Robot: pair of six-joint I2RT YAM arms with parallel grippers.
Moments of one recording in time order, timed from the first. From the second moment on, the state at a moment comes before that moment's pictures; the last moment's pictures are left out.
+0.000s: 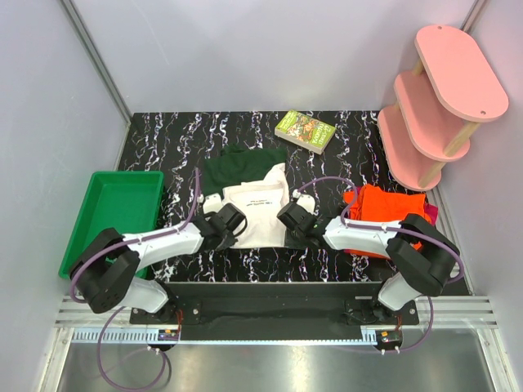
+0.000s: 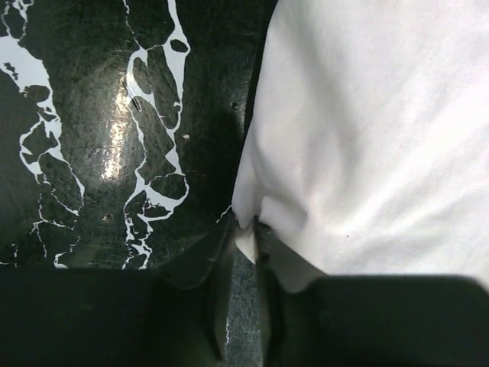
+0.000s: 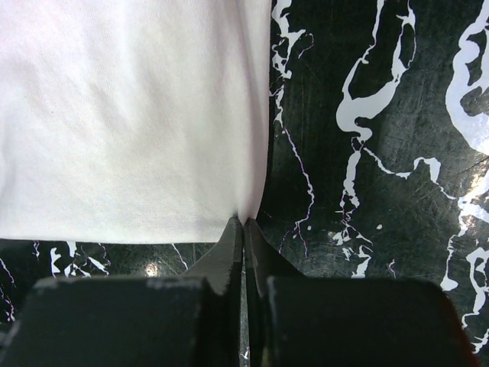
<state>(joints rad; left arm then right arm) -0.78 1.38 0.64 -0.44 -0.40 -1.03 0.91 1.57 0.78 -0.26 0.24 0.89</state>
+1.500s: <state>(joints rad) -0.99 1.05 0.86 -0.83 -0.60 -1.13 0.89 1.41 1.05 -0.52 0.41 0.73</state>
